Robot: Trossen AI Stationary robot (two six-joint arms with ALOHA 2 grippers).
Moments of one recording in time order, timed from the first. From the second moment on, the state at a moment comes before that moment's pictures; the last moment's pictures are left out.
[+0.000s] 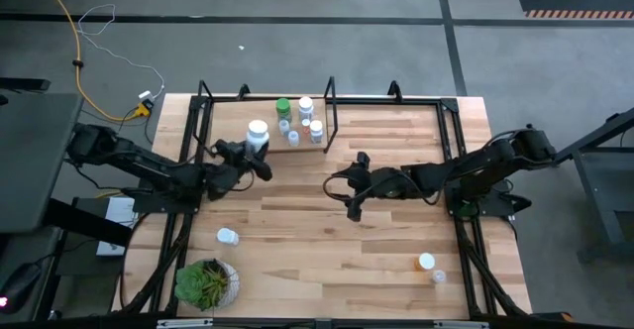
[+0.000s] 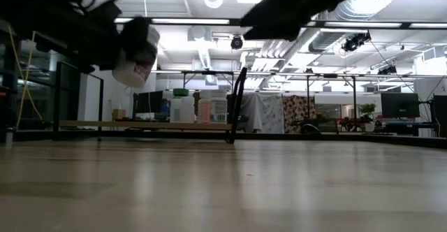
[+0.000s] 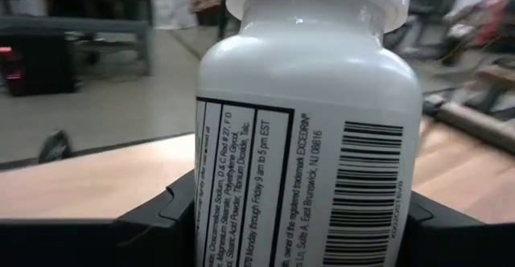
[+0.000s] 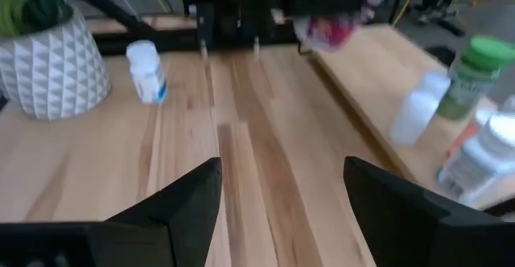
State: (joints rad) left arm -0.03 1.13 0.29 0.51 -1.15 -0.45; right arm 0.19 1.43 0.83 0.21 0.34 0.11
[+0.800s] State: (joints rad) left arm 0.20 1.69 0.42 0.88 -1.33 -0.46; right arm 0.19 1.46 0.85 0.23 0.34 0.10
